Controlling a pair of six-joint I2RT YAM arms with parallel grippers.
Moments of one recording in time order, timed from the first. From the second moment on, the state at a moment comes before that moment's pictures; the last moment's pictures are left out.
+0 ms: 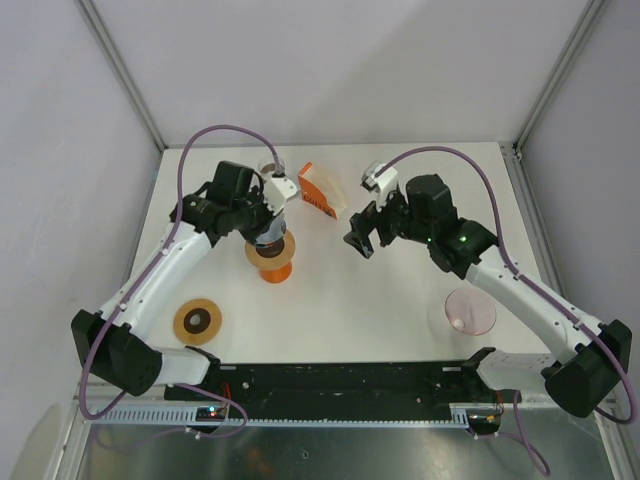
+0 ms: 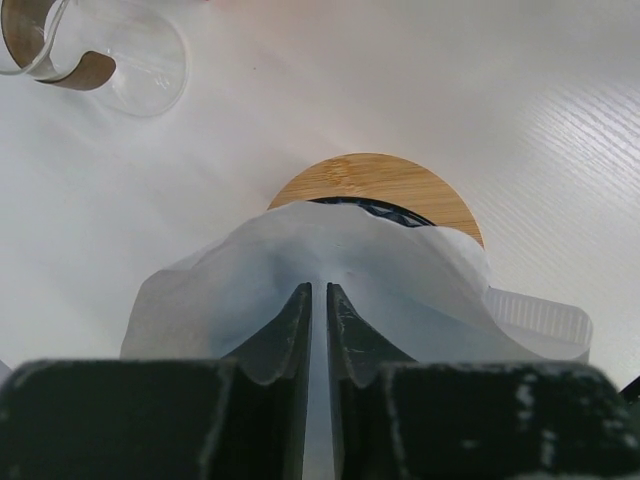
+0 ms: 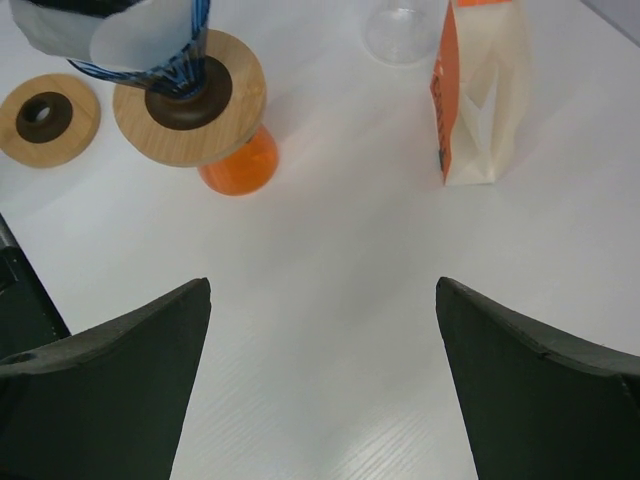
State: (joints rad) left arm -0.41 1.32 1.30 -0.84 0.16 0.51; right arm 0.65 1.21 1.16 -0.36 -0.26 -0.09
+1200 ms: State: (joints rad) left arm -0.19 1.17 1.34 -0.83 0.22 0.37; right arm 0.95 1.58 1.18 0.25 0.10 0.48
